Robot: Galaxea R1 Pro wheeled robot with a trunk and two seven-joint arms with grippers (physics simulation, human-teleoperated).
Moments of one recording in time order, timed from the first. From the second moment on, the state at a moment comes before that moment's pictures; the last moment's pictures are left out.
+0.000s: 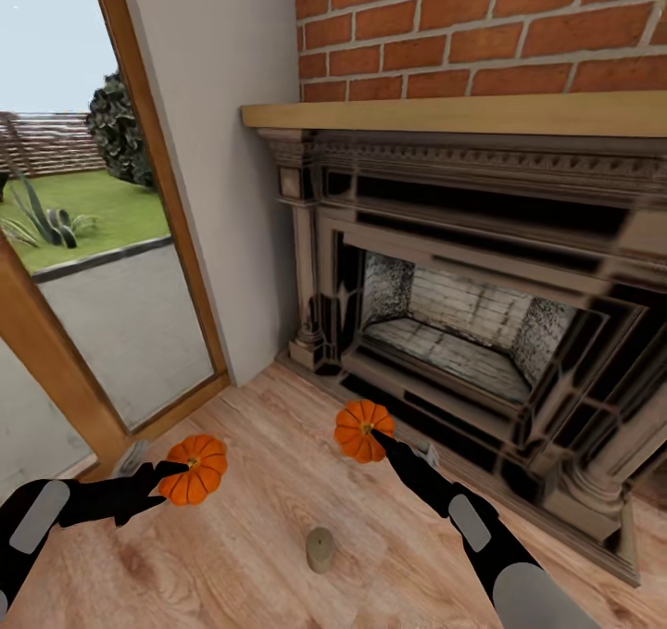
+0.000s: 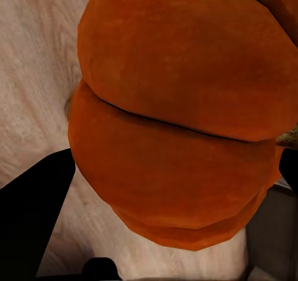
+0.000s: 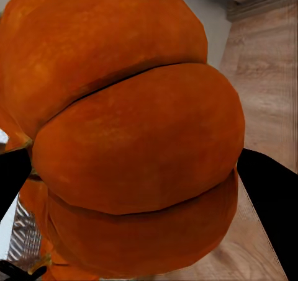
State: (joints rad) left arm -0.53 0.39 0.19 -0.76 0.78 1.03 -0.33; right arm -0.61 0.05 -0.20 -0.48 -0.62 0.32 0.68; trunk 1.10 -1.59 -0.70
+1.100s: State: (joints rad) left arm -0.53 0.39 0.19 -0.76 0.78 1.03 -0.33; right arm -0.61 0.06 -0.20 -0.48 -0.62 0.32 0.68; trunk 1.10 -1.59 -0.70
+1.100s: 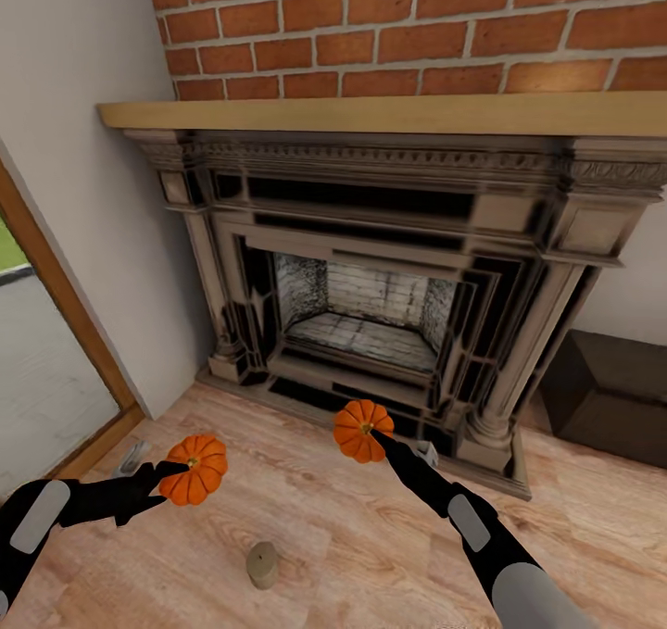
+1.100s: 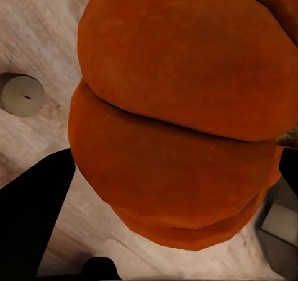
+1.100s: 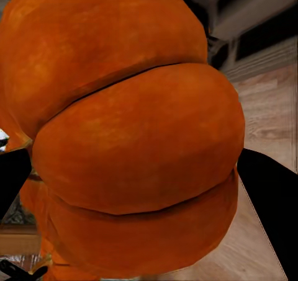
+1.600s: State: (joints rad) left arm -0.53 0.39 0.19 -0.76 0.78 1.03 -0.33; right arm -0.61 0.06 -0.20 -0.48 -0.62 0.32 0.68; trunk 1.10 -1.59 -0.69
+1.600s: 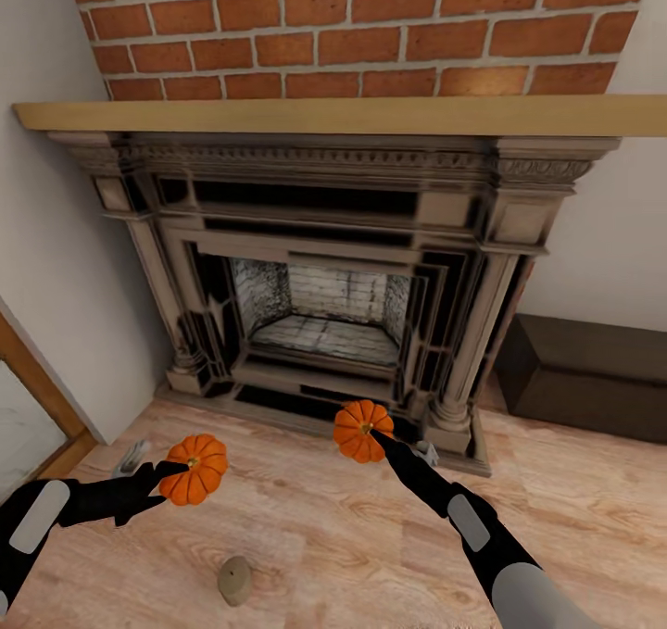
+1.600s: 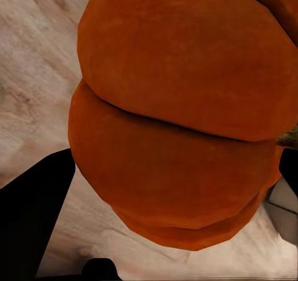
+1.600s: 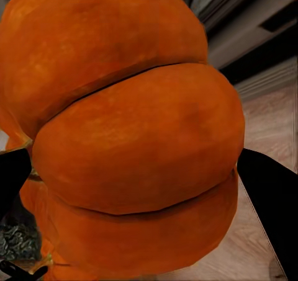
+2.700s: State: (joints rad) left arm -0.53 0.38 0.19 -0.76 0.79 1.03 -0.33; right arm -0.61 0.06 -0.20 -0.48 -0.62 0.32 0.68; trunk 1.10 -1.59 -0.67
